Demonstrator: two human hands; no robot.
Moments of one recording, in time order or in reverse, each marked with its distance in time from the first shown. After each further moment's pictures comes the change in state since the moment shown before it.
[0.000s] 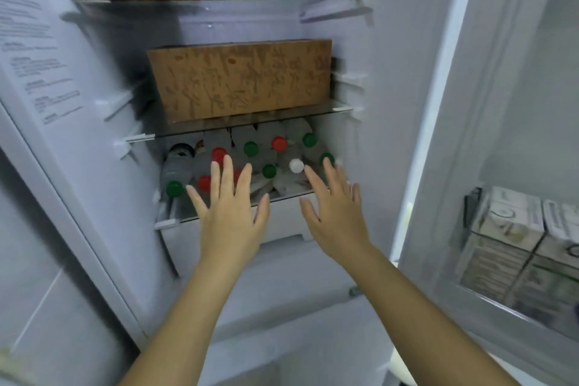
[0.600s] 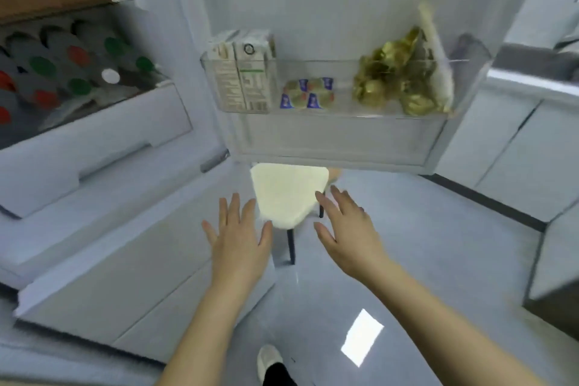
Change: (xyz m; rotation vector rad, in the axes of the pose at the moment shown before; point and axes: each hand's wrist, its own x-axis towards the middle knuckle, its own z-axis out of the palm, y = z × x) left_hand -0.295 0.183 0.007 -0.253 -0.611 0.233; right_hand -0.396 0.102 -0.115 -0.150 -0.237 0.579
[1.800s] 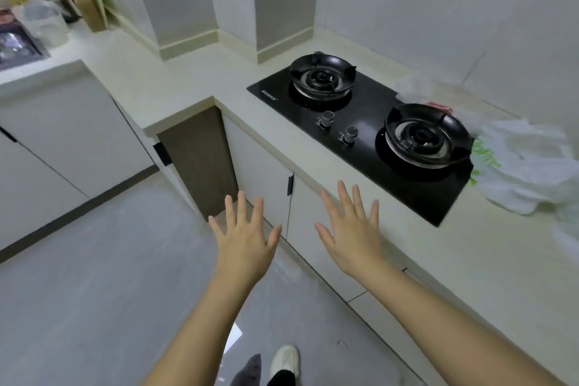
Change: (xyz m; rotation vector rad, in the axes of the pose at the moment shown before) left_hand -0.248 0.559 0.258 0.168 -0.652 1.520; right_hand -0.458 0.369 -0.108 -0.180 0.207 1.598
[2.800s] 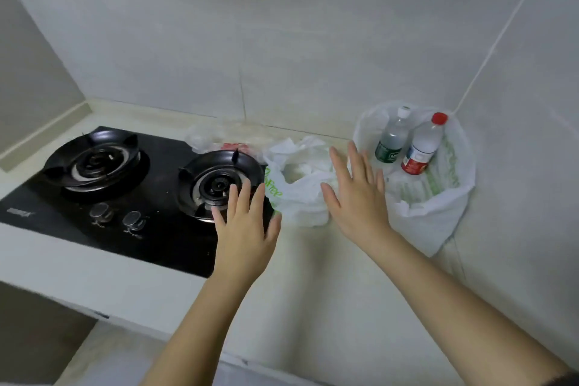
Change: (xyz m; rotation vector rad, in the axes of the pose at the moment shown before) left_hand 0.069 0.428 0.034 -0.198 0.121 0.635; right_hand -0.050 0.409 -0.079 0.176 0.499 0.561
